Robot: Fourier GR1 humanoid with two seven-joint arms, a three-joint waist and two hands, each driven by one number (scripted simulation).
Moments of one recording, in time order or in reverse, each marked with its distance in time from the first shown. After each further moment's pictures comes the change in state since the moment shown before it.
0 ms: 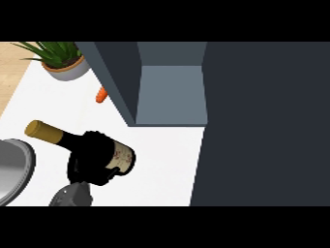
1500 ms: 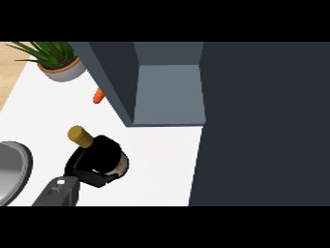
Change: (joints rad) left arm -0.167 0.135 -0.083 0.364 -0.298 -0.260 -0.090; right arm -0.013 0.001 0.044 -0.017 0.027 -0.036 0.009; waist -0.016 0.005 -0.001
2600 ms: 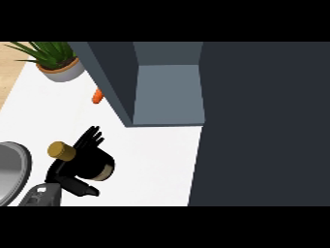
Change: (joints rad) left arm 0.080 0.075 0.026 -0.089 -0.039 -0.034 0.069; right arm -0.016 -0.003 0.028 -0.008 0.006 -0.029 0.006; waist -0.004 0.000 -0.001
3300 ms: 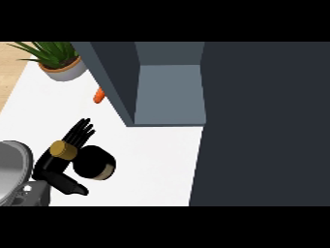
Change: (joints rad) left arm 0.075 0.028 0.032 -0.257 0.016 -0.007 0.108; right arm -0.042 -0.007 -0.007 0.008 0.003 -0.029 0.022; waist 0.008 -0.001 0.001
